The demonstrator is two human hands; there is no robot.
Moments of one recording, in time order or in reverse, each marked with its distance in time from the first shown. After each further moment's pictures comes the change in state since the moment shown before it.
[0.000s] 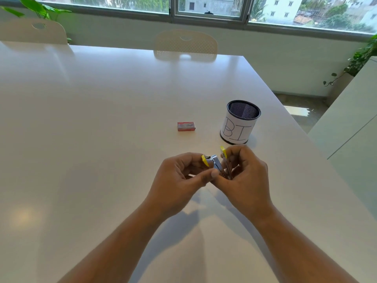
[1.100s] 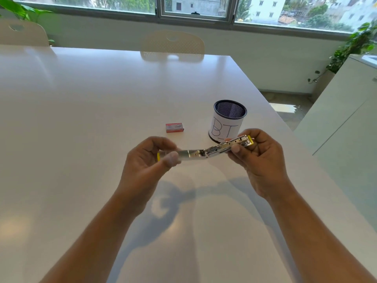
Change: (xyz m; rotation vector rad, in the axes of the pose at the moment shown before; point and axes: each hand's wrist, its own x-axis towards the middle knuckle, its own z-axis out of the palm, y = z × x) left_hand 0.010 0.008 -0.027 -0.187 0.111 0.040; right_hand 0.032 0.014 -0.044 0.757 -0.054 0.307
